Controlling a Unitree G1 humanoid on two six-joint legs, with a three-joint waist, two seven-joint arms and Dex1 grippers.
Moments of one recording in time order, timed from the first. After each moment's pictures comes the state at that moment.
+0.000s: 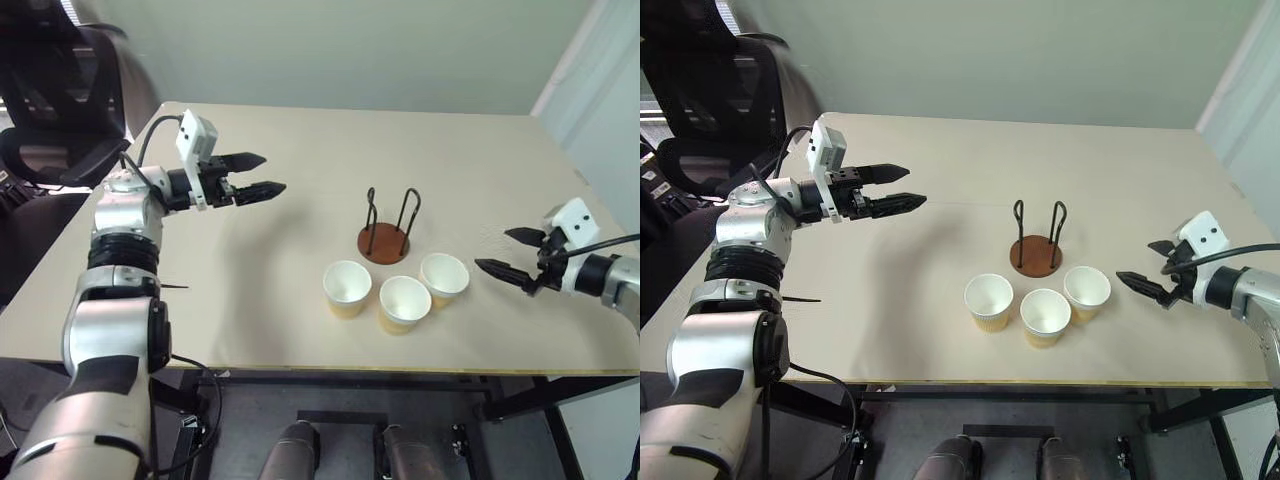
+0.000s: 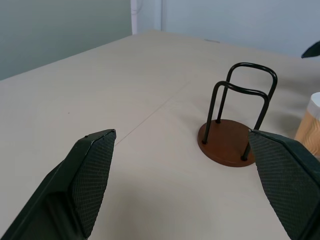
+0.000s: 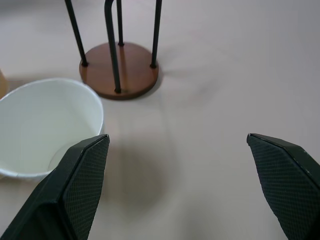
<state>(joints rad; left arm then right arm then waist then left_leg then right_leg) -1.15 0.62 0.10 1.01 -0.22 0.12 -1.30 -0.27 -0.90 -0.24 -0.15 0.41 0.64 0.89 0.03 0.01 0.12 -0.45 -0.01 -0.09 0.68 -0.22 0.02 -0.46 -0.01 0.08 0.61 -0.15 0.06</state>
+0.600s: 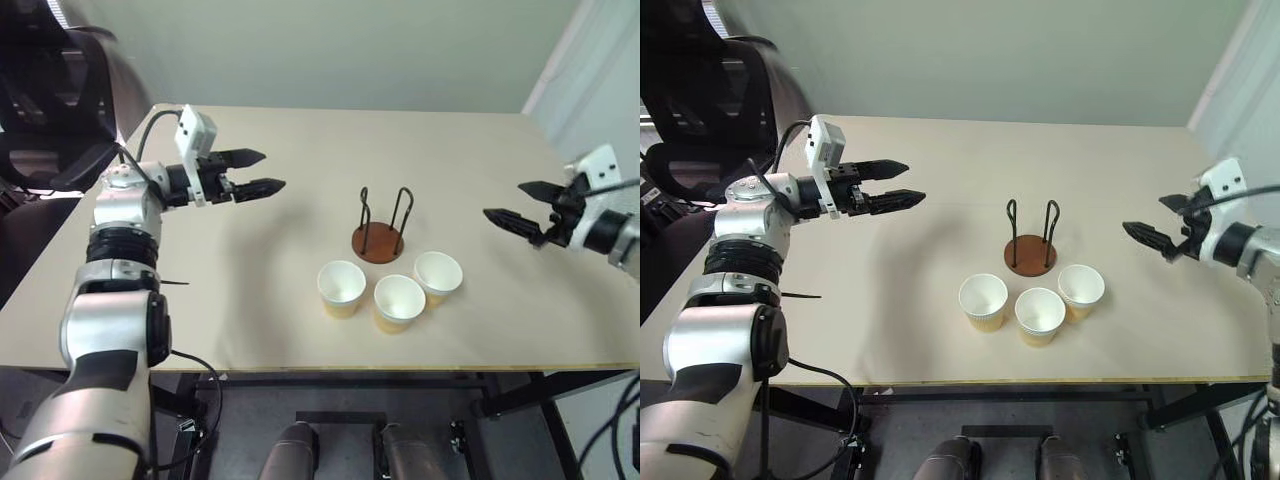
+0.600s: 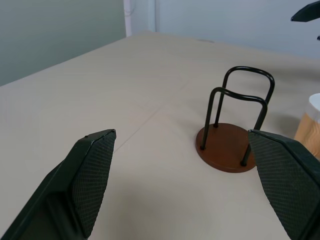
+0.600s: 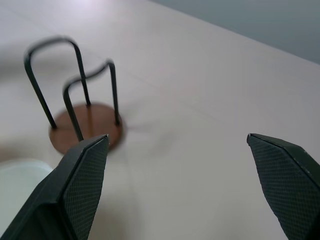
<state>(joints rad) -1.17 0.63 0.10 1.04 -0.20 0.09 -1.32 -0.58 -0.86 -0.22 -0.01 0.45 0.73 0.84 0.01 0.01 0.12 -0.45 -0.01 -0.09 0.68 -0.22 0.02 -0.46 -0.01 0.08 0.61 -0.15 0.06</state>
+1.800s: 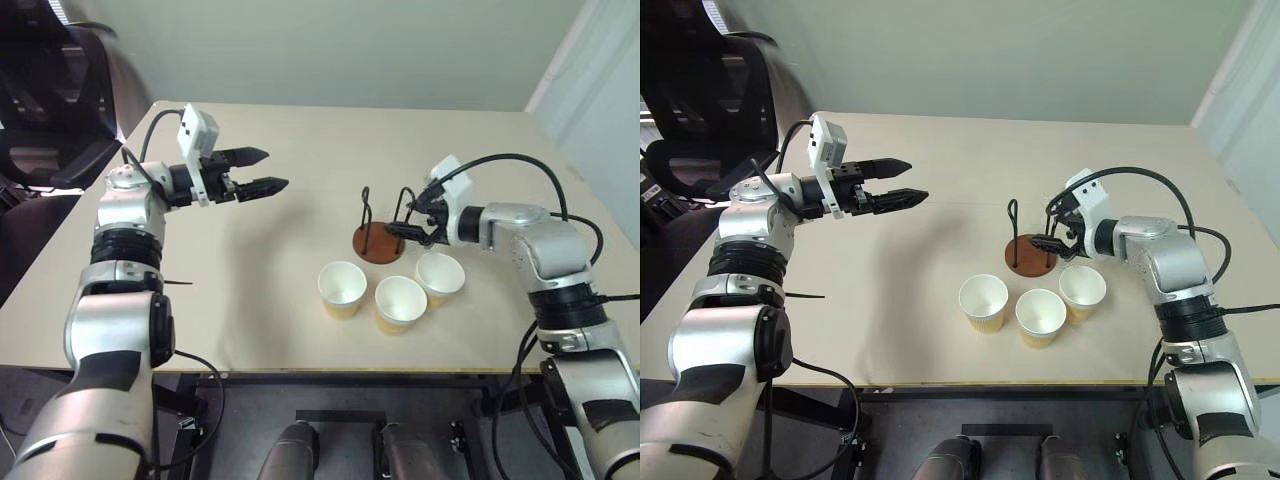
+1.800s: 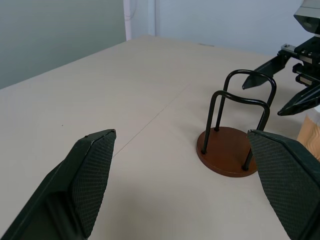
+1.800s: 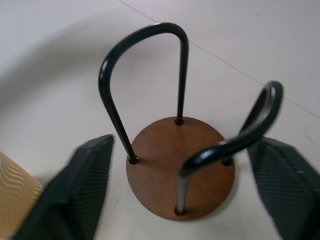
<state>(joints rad) -1.16 0.62 0.11 1.02 -0.21 0.09 -1.32 -0.84 -0.55 0.13 0.12 0.30 0.84 0.76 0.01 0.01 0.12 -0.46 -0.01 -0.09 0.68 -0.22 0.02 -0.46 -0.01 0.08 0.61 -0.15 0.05</state>
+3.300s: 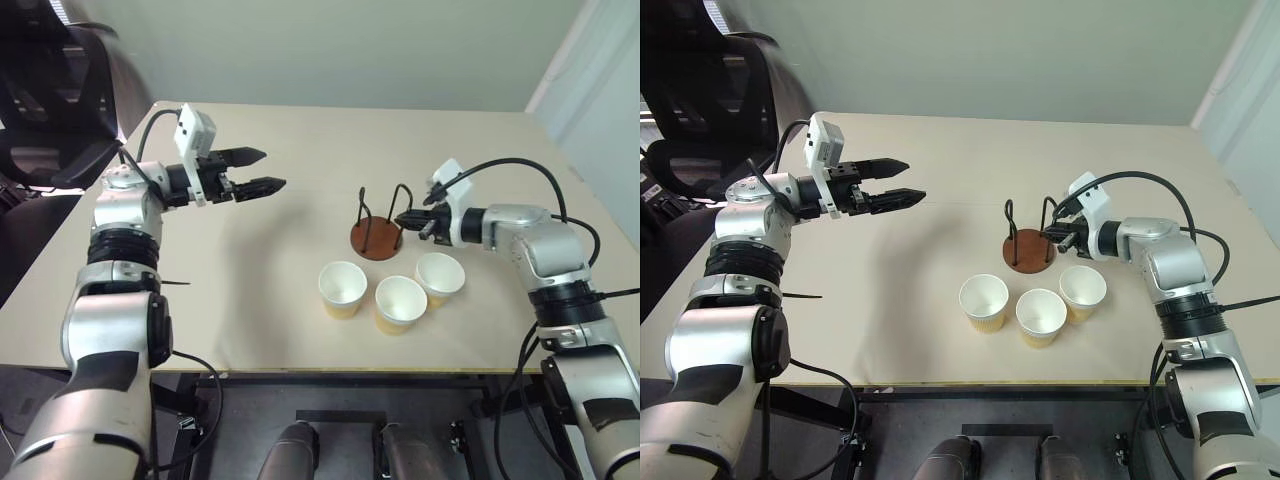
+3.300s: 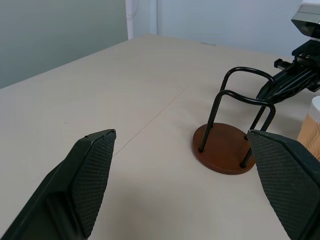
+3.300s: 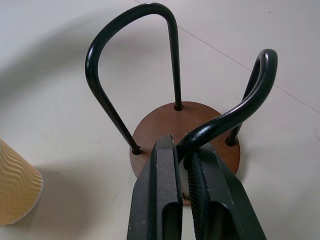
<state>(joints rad) -1.16 0.63 0.11 1.02 -0.21 0.09 -1.32 -0.84 -0.57 0.14 0.21 0.26 0.74 0.85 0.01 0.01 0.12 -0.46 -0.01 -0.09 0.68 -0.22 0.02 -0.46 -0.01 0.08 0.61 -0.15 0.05</state>
